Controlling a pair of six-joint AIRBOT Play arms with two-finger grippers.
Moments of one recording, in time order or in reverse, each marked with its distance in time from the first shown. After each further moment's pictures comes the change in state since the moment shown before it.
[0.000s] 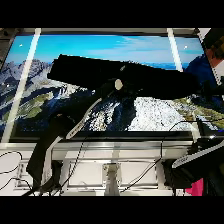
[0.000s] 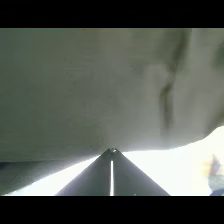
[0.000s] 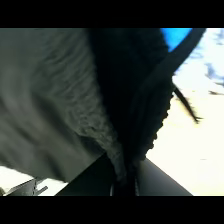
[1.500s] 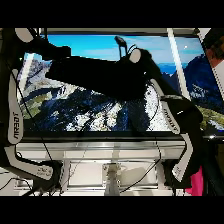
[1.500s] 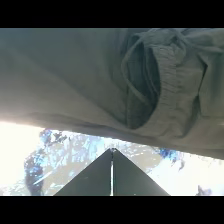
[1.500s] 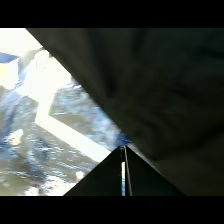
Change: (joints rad) left arm 0.628 0.476 0.001 0.340 -0.674 0.353; right arm 1.142 0.018 0.291 -0.267 -0.345 0.155
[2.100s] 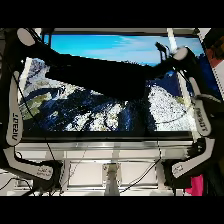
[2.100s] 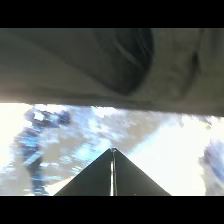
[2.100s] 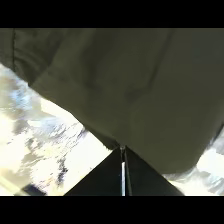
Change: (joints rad) left arm 0.001 0.025 -0.115 -0.105 -0.068 0.140; right arm -0.408 0.255 -0.513 0.195 0.110 -0.287
